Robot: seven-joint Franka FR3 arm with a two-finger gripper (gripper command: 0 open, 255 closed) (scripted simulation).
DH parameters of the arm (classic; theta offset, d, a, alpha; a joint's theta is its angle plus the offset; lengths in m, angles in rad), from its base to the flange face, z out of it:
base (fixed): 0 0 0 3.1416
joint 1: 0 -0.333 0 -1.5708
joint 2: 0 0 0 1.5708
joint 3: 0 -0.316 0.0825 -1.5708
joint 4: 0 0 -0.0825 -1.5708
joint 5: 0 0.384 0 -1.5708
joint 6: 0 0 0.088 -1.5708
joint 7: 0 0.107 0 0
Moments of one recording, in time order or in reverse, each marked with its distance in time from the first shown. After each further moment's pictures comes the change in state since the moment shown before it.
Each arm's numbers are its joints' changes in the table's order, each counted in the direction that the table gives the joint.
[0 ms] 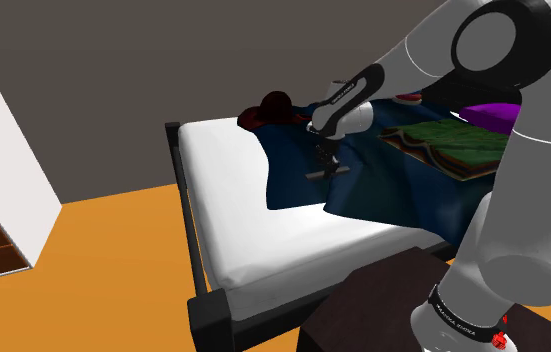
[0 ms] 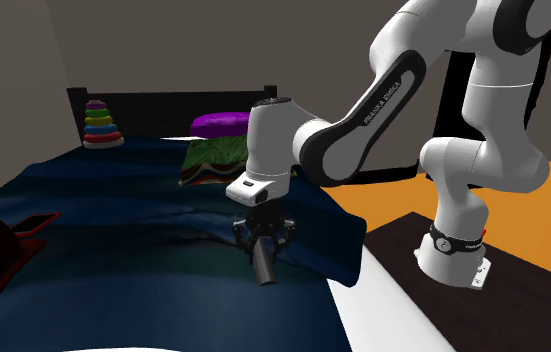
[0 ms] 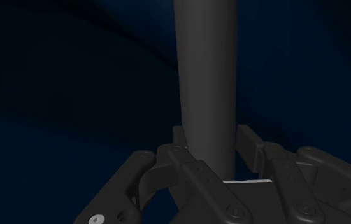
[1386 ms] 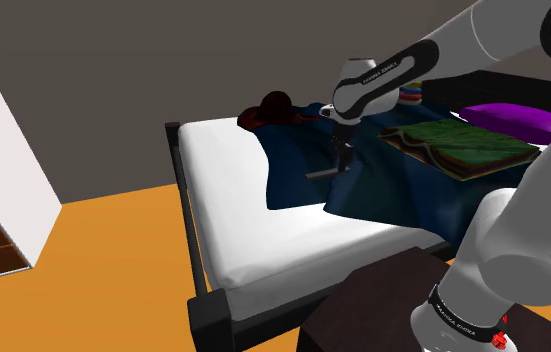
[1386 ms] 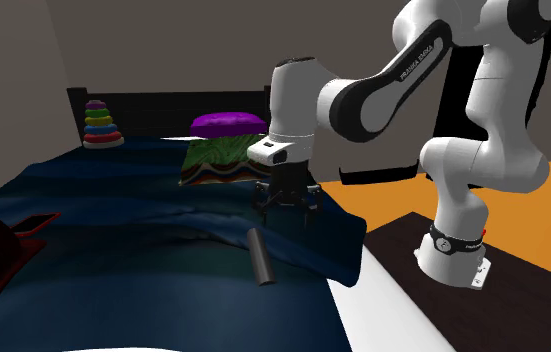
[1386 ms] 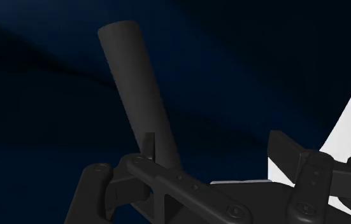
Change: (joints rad) arm 0.009 0.277 -0.005 -0.092 -0.205 0.181 0.330
